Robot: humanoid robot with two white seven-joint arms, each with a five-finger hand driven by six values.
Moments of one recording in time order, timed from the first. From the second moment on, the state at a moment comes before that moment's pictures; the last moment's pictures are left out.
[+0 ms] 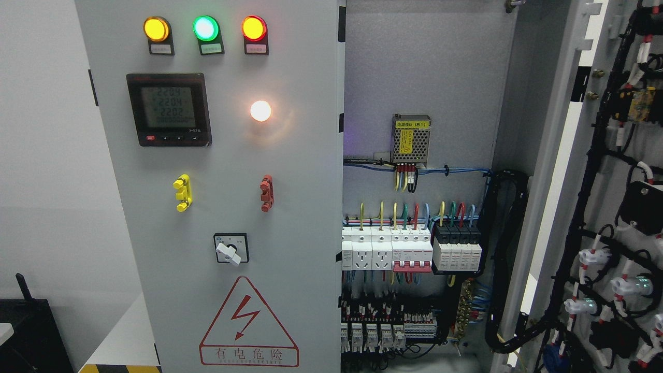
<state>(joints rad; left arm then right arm) 0.07 0.03 0.18 -0.02 -0.17 -0.01 -0.25 0.09 0.12 0.18 -0.11 0.00 -0.06 0.04</state>
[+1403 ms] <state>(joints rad) 0.07 0.00 0.17 0.00 -0.13 -0.15 -0.18 0.56 -0.05 0.19 -1.08 -0.02 -0.13 0.03</state>
